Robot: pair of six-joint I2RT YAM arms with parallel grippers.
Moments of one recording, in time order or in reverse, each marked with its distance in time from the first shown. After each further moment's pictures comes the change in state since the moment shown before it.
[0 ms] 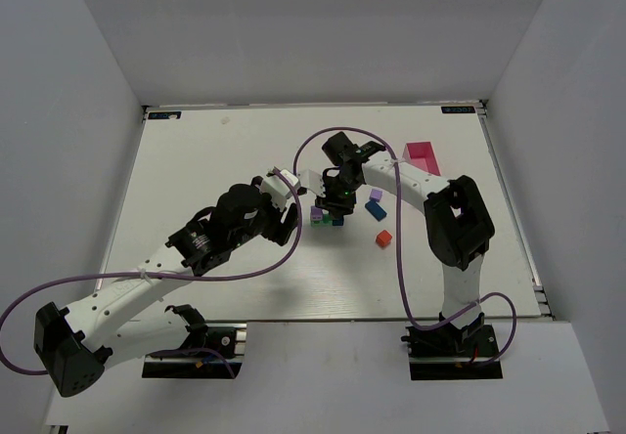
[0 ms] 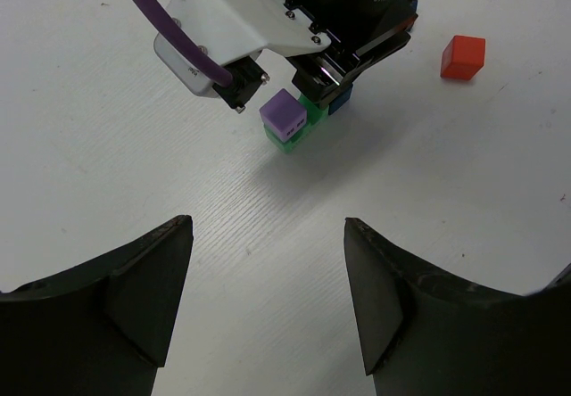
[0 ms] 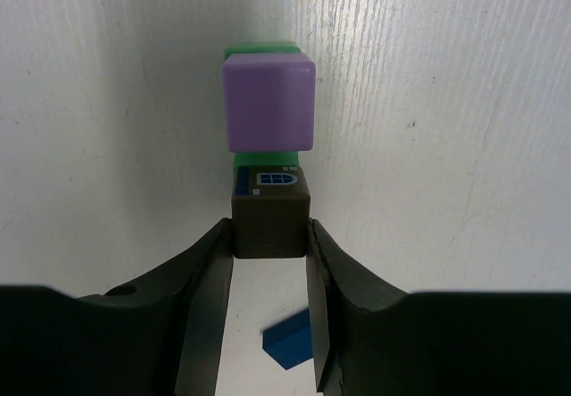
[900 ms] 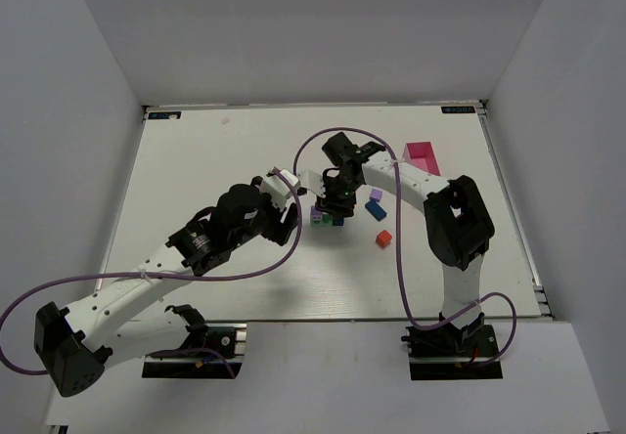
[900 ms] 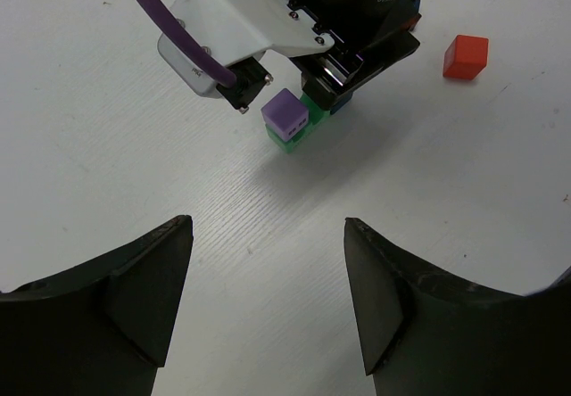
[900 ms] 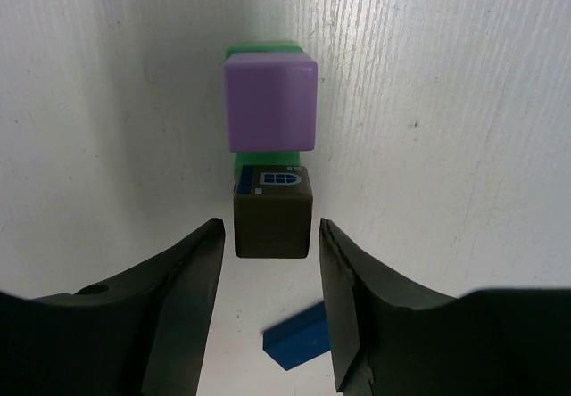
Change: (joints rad) left arm 0.000 0.001 -0.001 0.000 -0.005 0.000; right arm 0.000 0.000 -0.002 0.001 -0.001 -0.002
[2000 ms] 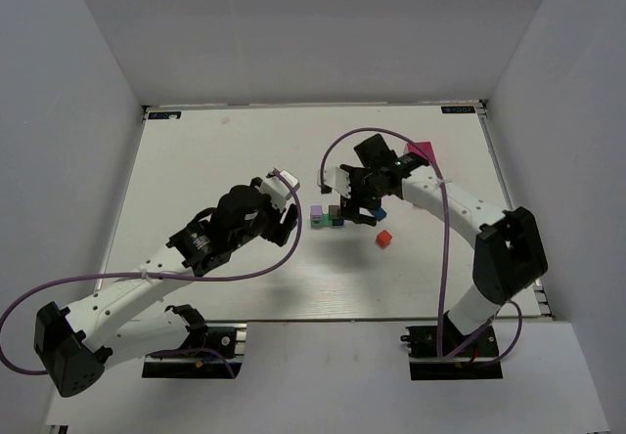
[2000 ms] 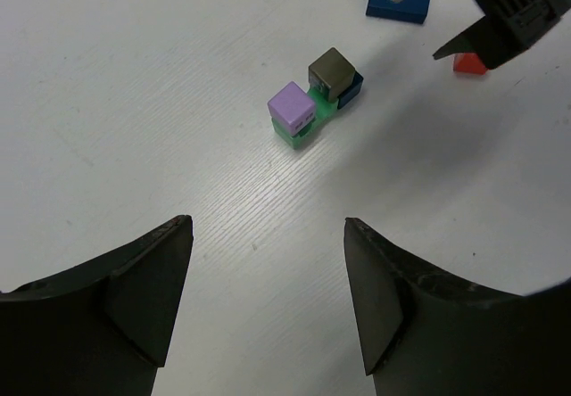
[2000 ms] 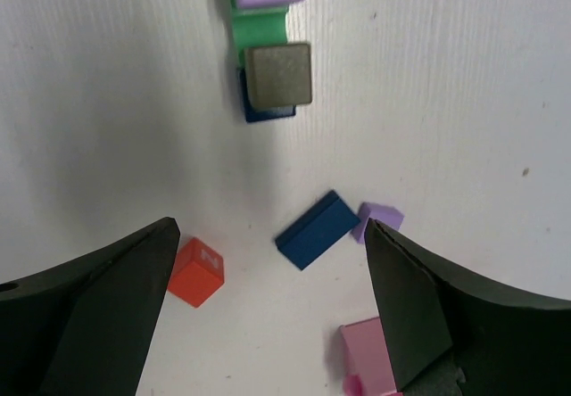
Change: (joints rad) left arm 0.000 -0.002 -0.012 0.000 -0.014 0.005; right arm -0.056 -0.325 -0.245 0.096 0.044 0.020
